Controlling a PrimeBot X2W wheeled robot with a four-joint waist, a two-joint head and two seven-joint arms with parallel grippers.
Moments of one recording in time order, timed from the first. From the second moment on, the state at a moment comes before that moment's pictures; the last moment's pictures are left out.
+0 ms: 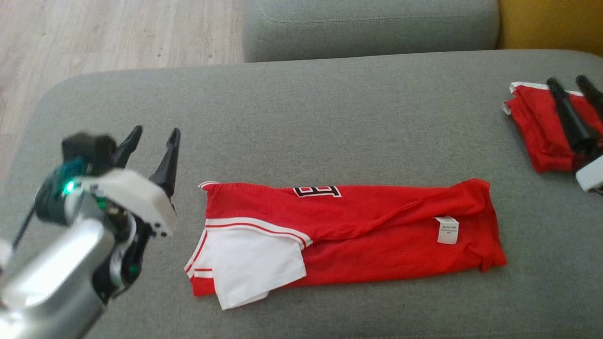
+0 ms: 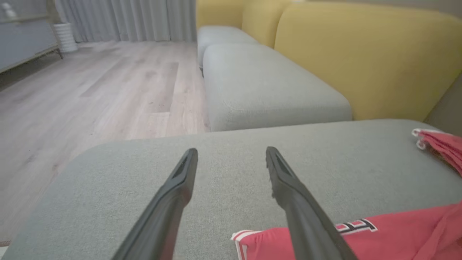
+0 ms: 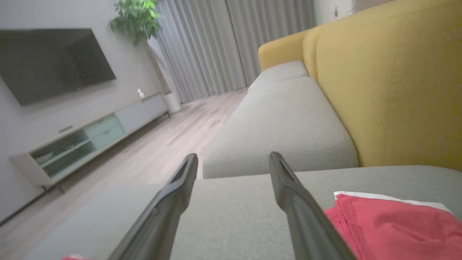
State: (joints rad) left arm -0.55 0.65 -0.90 0.13 -0.95 0.38 -0.13; right arm -0.64 -0.88 0.90 0.37 1.32 0.13 -0.25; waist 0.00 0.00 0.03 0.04
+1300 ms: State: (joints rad) left arm -0.05 0.19 -0.35 0.06 -0.42 0.28 -0.25; right arm -0.27 -0.29 0.08 0.66 0.66 0.13 0.27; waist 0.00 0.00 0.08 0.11
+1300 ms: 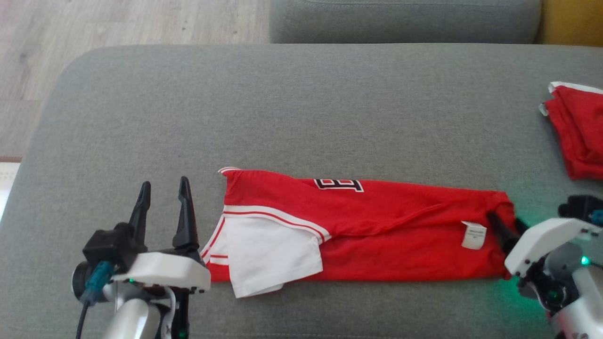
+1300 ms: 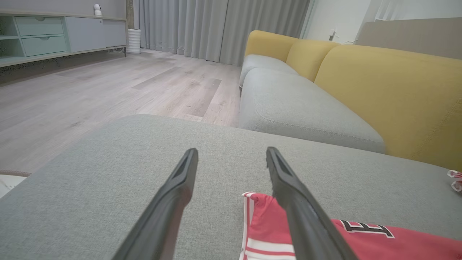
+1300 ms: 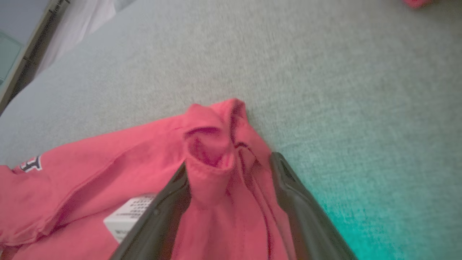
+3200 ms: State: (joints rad) left arm -0.04 0.12 -0.24 0.17 -0.35 0.15 -0.25; right arm -0.21 -0.06 -0.05 0.24 1.06 0.13 0.69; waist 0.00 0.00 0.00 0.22
